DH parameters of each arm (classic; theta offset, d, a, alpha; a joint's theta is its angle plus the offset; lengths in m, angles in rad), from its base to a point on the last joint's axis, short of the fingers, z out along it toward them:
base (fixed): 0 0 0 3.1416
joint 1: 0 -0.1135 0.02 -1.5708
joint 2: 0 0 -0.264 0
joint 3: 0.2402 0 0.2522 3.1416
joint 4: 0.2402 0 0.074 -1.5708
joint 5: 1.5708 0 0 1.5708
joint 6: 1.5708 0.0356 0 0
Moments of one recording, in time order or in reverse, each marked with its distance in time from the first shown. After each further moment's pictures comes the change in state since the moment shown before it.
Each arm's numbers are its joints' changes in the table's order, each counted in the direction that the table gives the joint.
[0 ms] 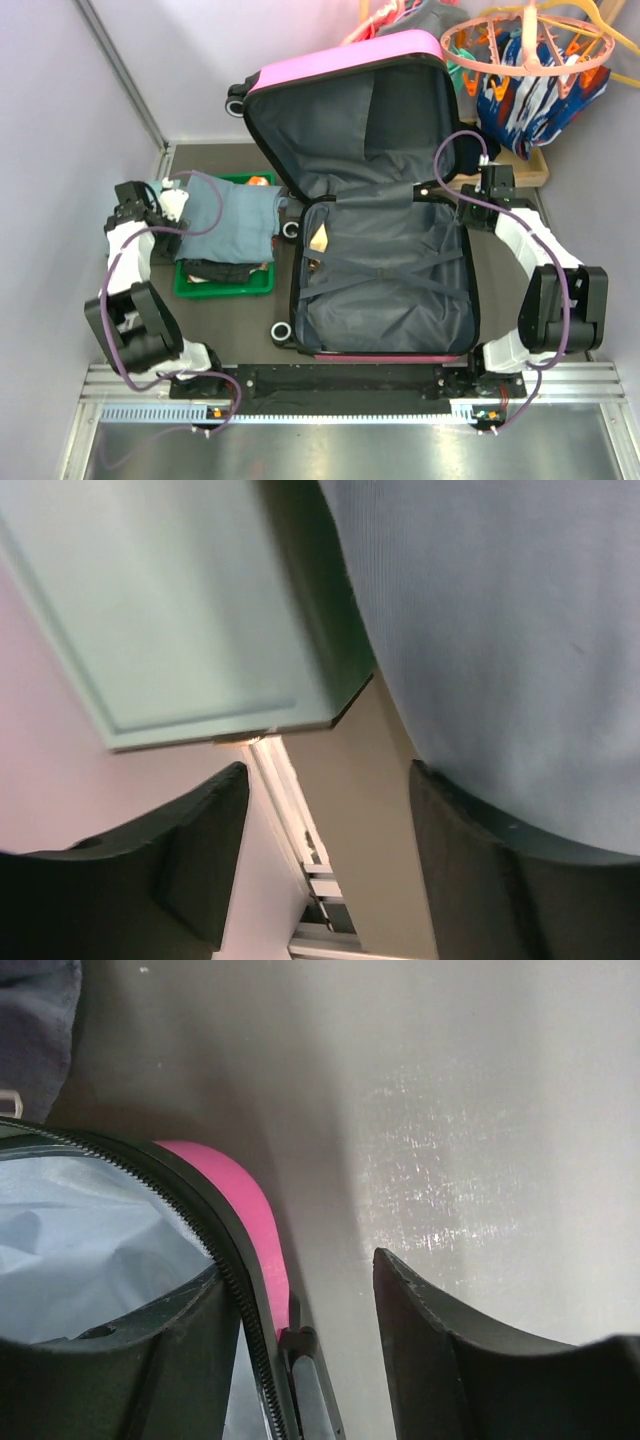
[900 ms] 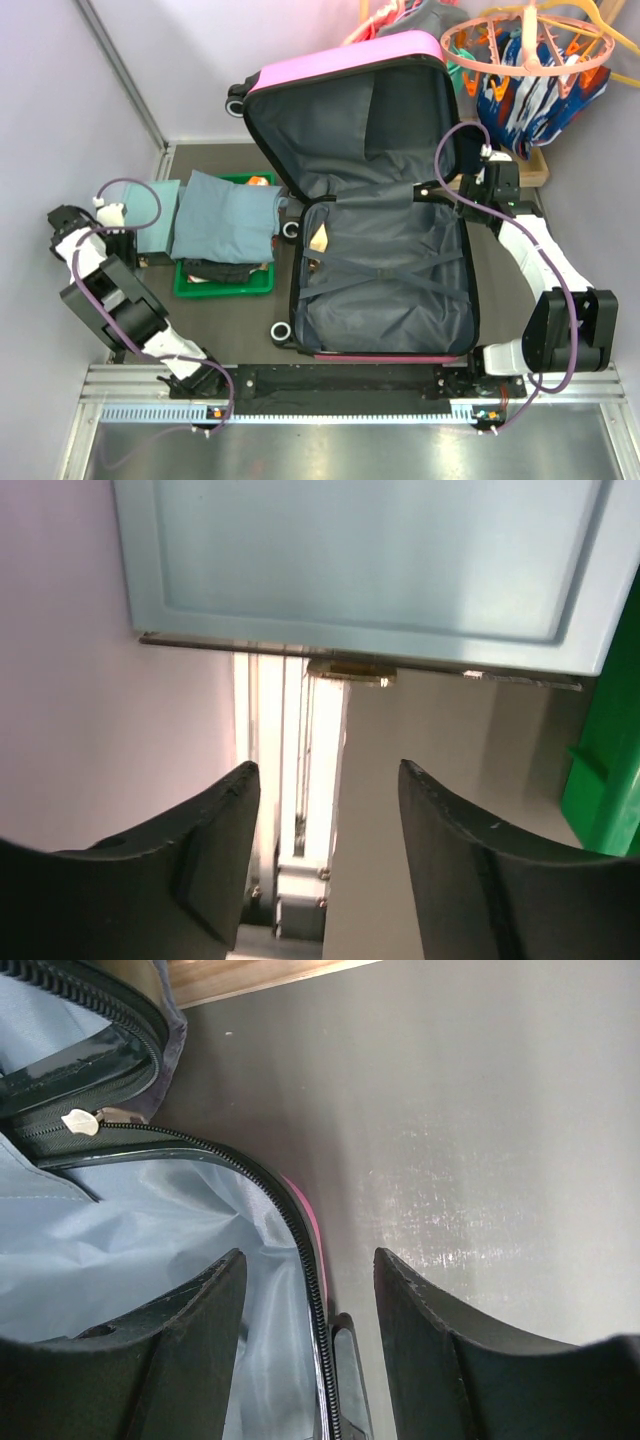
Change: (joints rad) left arm -0.384 -0.192 0.117 0.037 0.214 -0.071; right arm -0.040 0.115 0.000 -0.029 -0.017 -0.001
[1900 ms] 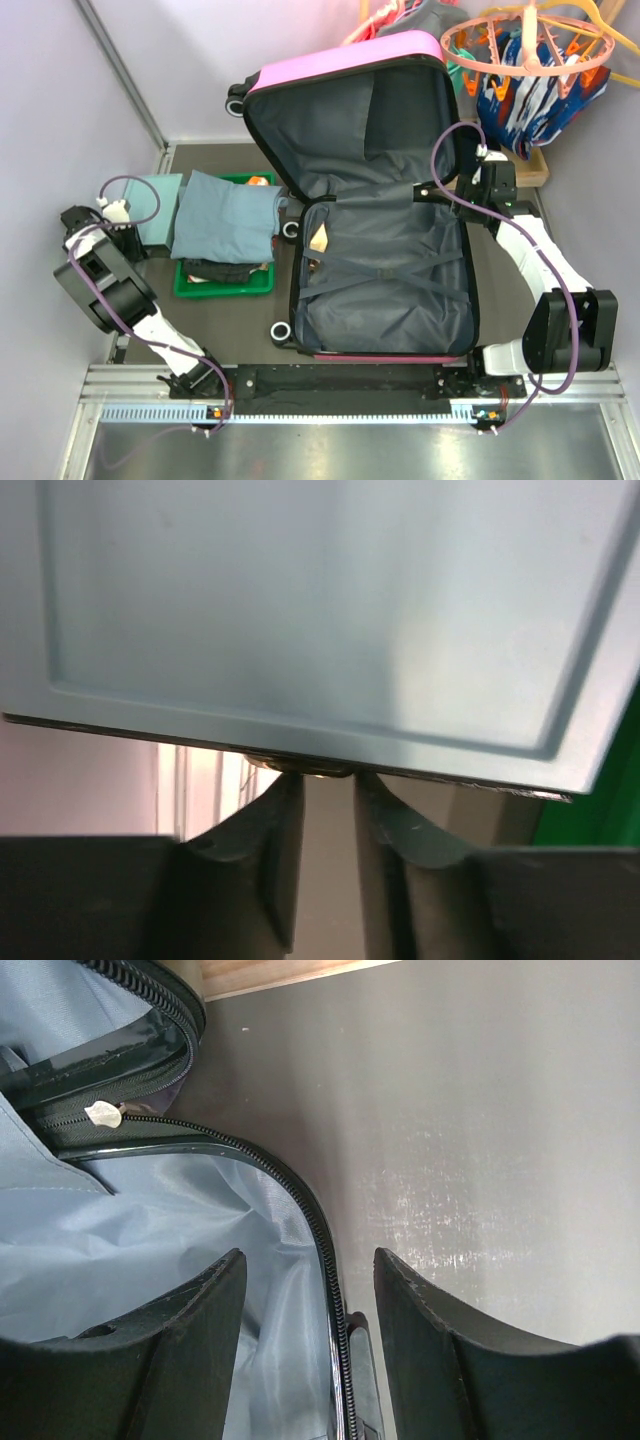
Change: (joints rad) left arm 0.019 -0.183 -0.001 -0.202 0.135 -0.180; right arm -0.025 0.003 0.000 0.000 0.001 -0.003
